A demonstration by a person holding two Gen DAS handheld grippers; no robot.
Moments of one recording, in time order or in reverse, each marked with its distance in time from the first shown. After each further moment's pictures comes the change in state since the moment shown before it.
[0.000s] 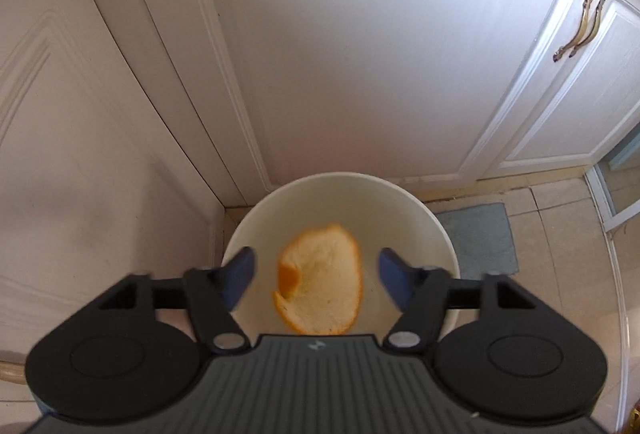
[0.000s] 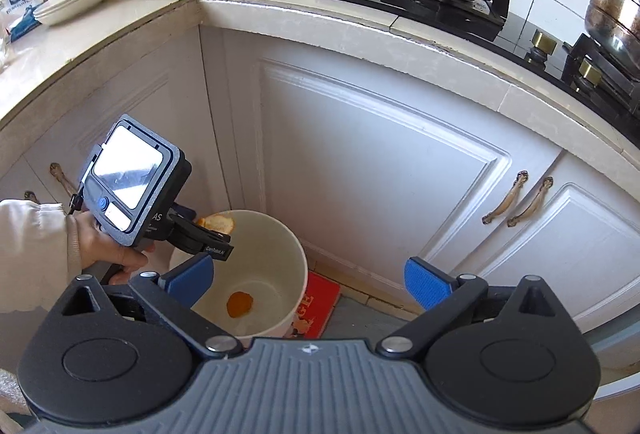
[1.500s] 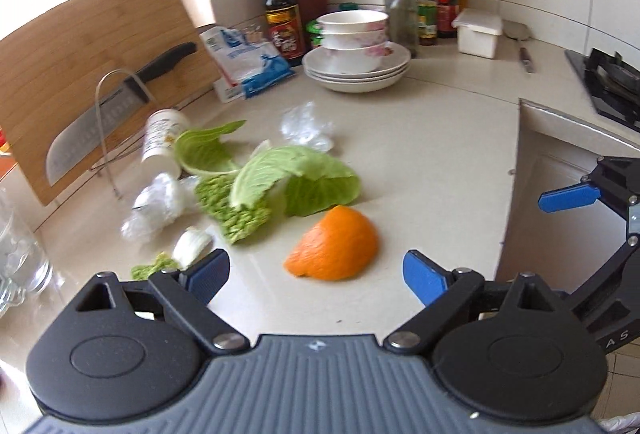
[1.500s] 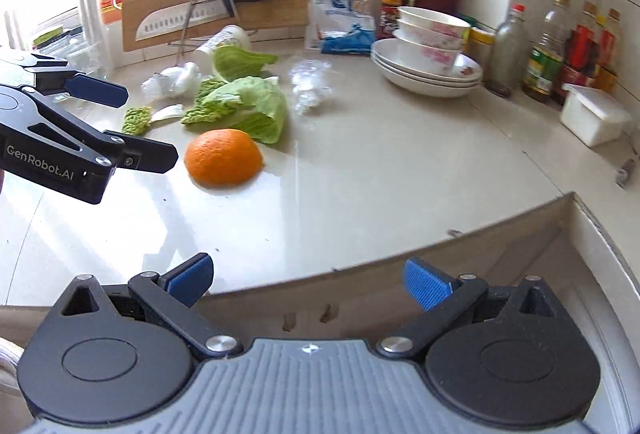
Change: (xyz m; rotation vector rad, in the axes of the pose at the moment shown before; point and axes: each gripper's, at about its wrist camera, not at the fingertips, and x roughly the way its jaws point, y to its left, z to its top) left arm -0.367 0.198 -0.124 -0.515 -0.258 0.504; right arm -0.018 0.249 0.119 -0.640 -0.154 0.665
